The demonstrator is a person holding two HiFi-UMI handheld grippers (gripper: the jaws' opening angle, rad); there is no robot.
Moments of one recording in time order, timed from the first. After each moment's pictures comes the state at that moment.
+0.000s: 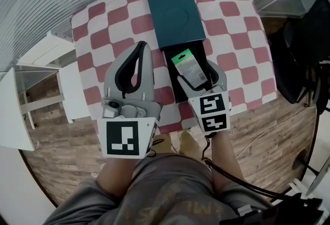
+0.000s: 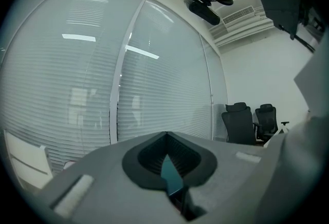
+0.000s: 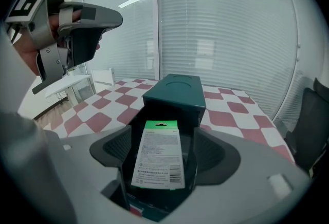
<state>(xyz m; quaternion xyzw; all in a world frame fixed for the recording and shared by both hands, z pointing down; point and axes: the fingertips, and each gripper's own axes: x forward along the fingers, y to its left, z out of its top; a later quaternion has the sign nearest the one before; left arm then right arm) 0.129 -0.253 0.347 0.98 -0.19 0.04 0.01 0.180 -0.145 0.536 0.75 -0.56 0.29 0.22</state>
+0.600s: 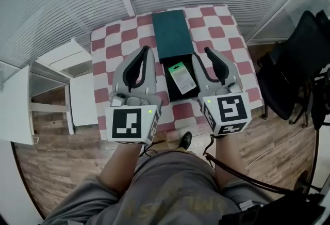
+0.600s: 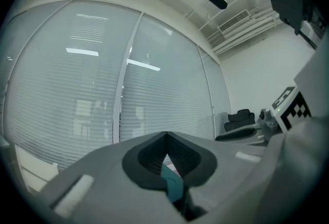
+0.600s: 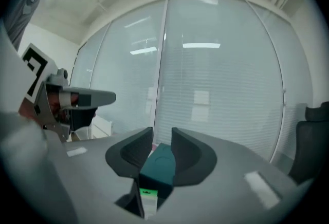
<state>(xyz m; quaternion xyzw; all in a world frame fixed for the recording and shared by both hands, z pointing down) 0.107 -0.215 0.273 0.98 -0.22 -0.01 -0.01 0.203 -0.135 0.327 0.80 -0.59 0.05 0.10</state>
